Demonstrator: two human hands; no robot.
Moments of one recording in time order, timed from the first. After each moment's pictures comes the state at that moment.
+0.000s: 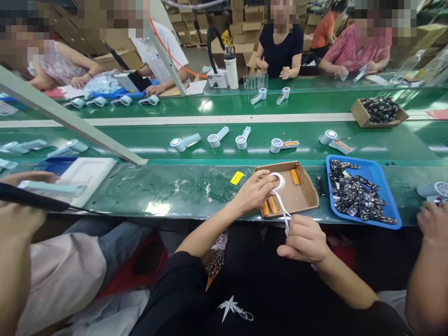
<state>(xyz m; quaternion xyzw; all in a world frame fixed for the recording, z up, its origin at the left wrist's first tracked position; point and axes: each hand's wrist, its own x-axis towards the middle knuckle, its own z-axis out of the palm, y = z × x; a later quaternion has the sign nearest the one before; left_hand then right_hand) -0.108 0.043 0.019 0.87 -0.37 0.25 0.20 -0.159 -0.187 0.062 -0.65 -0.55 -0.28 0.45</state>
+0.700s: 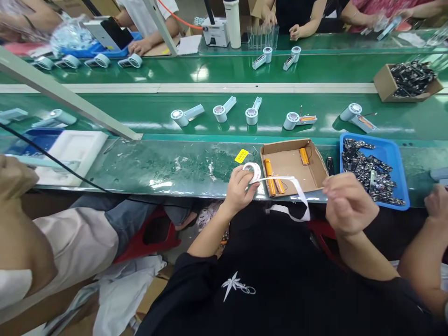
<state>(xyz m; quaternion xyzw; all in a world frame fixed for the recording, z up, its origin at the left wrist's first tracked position) -0.171 0.077 -0.022 0.85 -0.19 0.40 0.30 -0.140 -0.203 0.077 -0.66 -0.37 -0.29 0.58</state>
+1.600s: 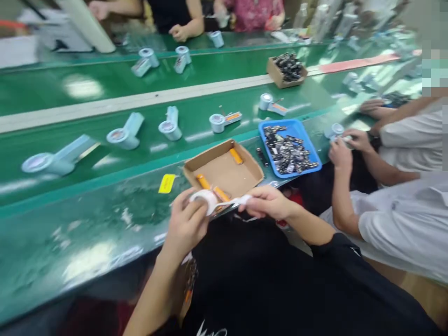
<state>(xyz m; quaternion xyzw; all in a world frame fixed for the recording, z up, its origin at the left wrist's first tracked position) -0.172 0.058 0.013 0.85 -0.36 0.29 0.25 -0.159 -0.230 0.066 -0.56 -0.19 0.30 0.74</state>
